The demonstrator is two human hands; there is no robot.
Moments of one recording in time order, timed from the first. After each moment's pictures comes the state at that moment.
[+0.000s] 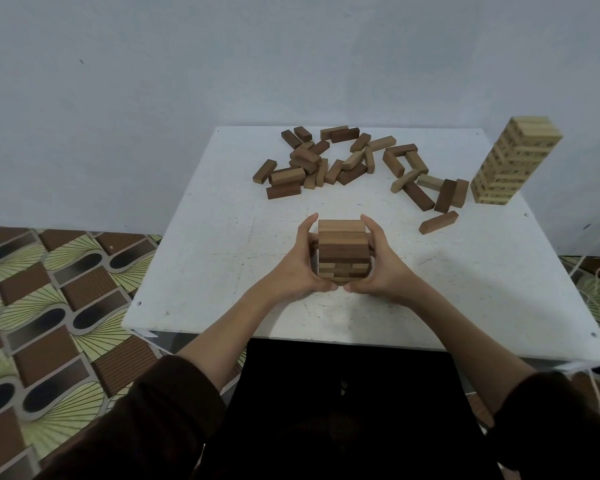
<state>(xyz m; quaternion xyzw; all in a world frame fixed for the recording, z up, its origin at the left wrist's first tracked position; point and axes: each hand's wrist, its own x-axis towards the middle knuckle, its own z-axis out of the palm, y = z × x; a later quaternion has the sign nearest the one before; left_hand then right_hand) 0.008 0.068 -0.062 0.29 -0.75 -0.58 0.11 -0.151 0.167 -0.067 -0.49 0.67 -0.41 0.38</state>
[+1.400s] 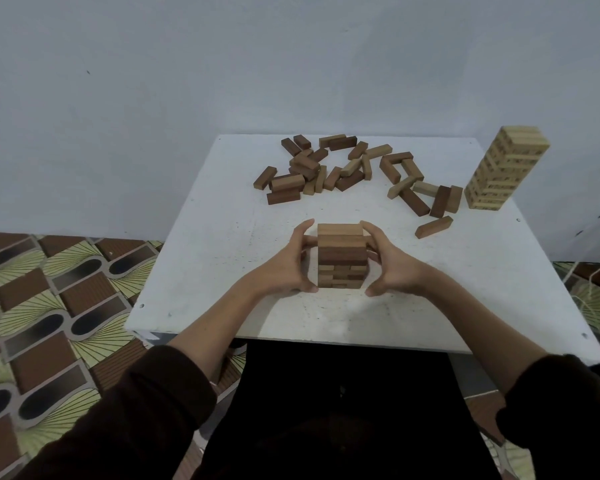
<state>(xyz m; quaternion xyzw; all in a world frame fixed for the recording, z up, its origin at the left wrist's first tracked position) 0.020 0.045 -0.061 0.27 -0.79 -0.55 0.05 -0.177 0.169 -0.056 -0.51 0.66 -0.30 0.45</state>
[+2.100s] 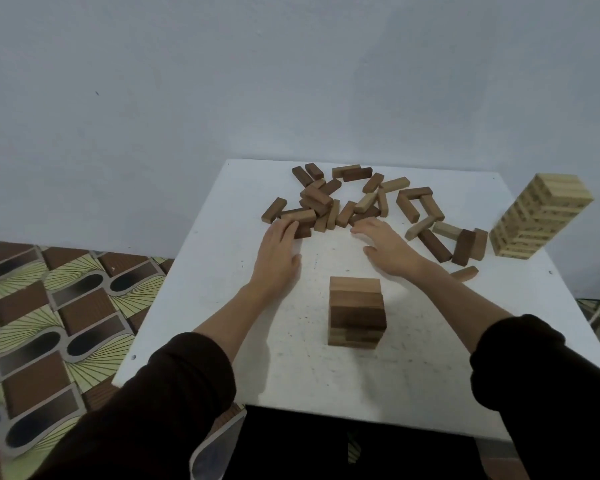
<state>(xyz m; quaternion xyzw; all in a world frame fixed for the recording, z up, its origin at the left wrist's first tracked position) -0.017 -0.034 -0.076 0.38 -0.88 -0.17 0.24 -0.223 0.053 -0.055 -0.62 0.74 -0.21 0.17</state>
